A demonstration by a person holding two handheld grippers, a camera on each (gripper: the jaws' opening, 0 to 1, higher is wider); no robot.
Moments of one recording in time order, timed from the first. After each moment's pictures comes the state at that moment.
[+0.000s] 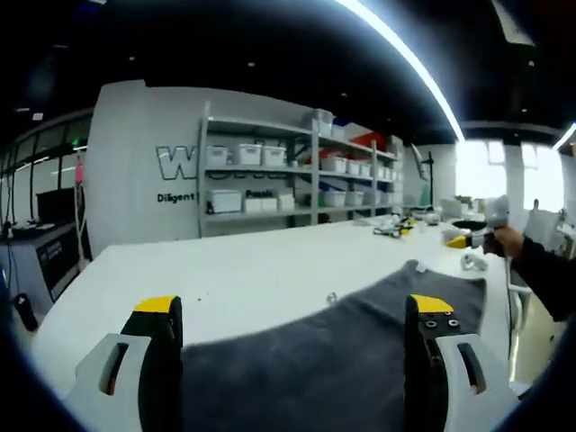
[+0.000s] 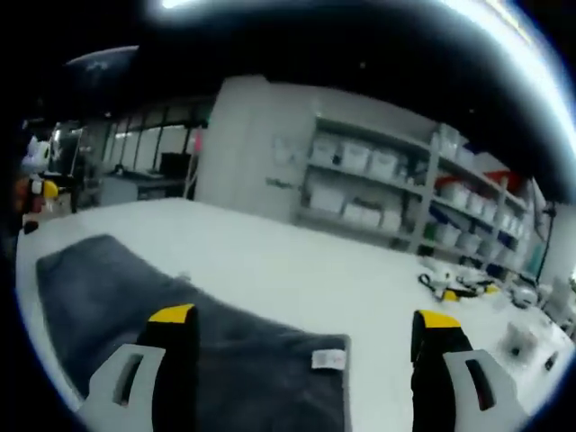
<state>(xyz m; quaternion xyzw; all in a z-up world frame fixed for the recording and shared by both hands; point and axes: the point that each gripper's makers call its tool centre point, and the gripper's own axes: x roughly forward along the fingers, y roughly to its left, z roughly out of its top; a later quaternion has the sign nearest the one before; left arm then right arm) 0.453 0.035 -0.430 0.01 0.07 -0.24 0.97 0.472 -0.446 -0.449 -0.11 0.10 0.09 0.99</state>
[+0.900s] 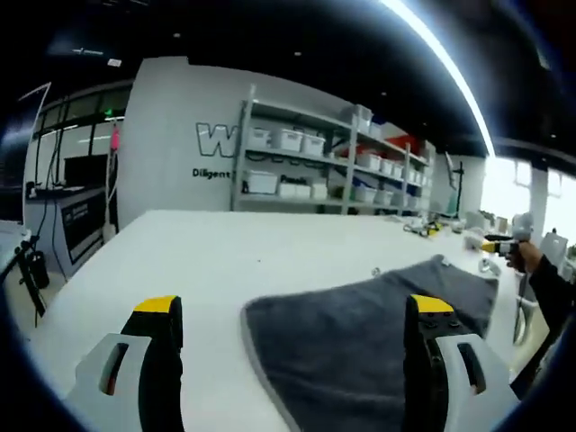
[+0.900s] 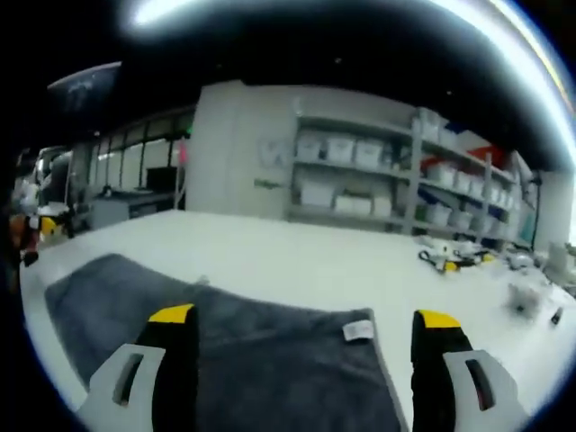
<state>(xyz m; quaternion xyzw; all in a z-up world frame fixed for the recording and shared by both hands) 0.447 0.180 -0.463 -0.05 0.10 -0.16 0.98 0.449 -0.428 -0.462 -0.06 0.10 0.05 0.99</state>
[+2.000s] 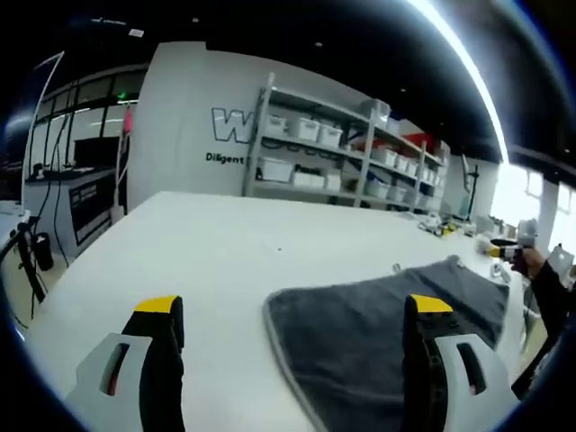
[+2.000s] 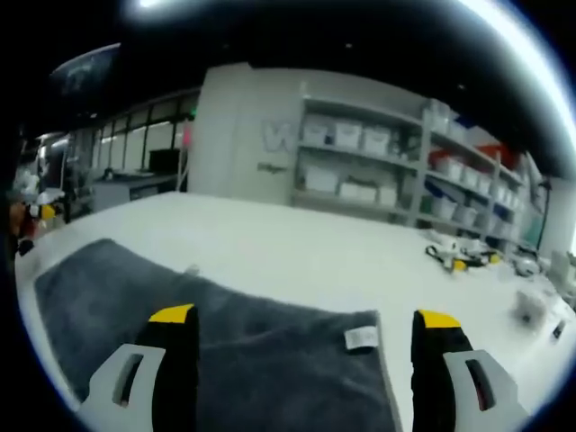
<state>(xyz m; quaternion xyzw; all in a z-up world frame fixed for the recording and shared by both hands) 0.484 0.198 -0.491 -0.06 0.15 -0.15 0.98 0.493 -0.433 -0.477 -0.08 0.14 0.06 0.99</state>
